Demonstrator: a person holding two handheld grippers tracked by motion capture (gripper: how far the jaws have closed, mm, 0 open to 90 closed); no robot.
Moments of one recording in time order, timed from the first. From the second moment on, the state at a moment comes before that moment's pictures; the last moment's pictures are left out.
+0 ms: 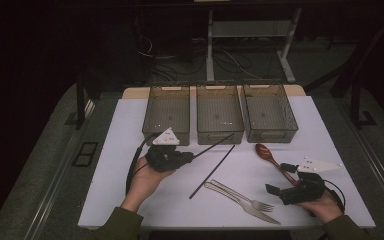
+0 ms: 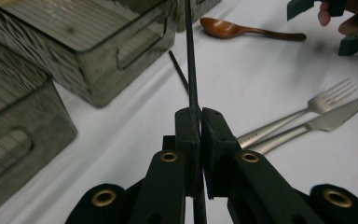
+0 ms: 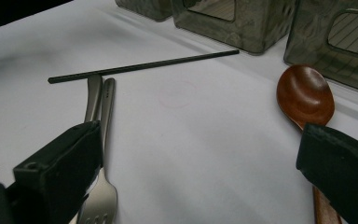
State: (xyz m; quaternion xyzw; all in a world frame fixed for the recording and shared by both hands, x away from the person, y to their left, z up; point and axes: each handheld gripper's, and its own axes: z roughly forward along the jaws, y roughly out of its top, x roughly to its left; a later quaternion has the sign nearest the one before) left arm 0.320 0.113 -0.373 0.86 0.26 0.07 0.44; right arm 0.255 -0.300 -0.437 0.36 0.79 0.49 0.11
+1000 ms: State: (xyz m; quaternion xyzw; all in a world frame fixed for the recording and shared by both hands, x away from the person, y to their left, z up) left arm 0.381 0.130 -0.334 0.84 0.31 0.12 0.43; right arm 0.253 -0.301 -0.435 0.37 0.79 0.49 0.11
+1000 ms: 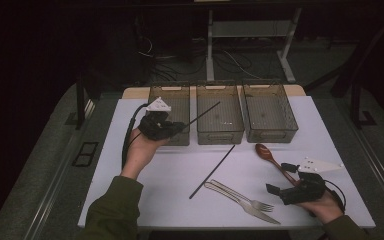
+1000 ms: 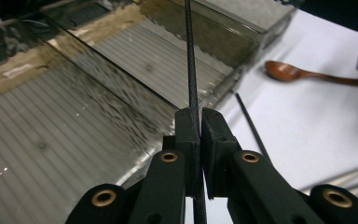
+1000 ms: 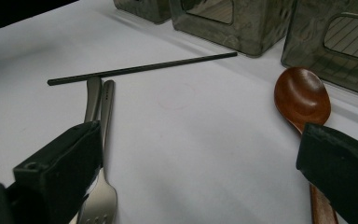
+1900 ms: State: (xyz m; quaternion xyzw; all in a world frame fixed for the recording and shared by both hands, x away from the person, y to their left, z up) left arm 0.444 0.161 -0.348 0.81 0.42 0.16 0.38; right arm 0.253 -0.301 -0.435 0.36 0.78 0.49 0.11
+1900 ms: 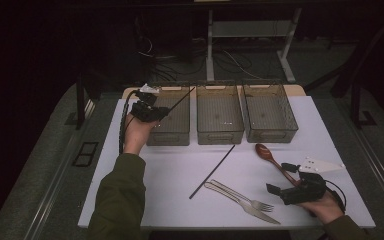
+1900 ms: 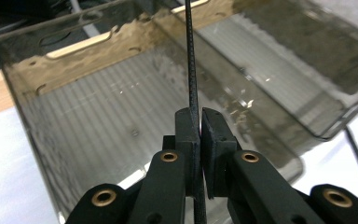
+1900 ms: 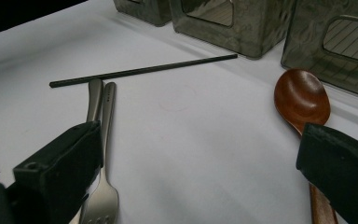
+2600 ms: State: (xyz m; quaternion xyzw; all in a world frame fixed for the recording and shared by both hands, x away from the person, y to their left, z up) left arm 0.468 0.165 -0.370 0.82 0.47 0.16 0.30; right arm 0.252 -0.302 -0.434 0.37 0.78 0.49 0.11
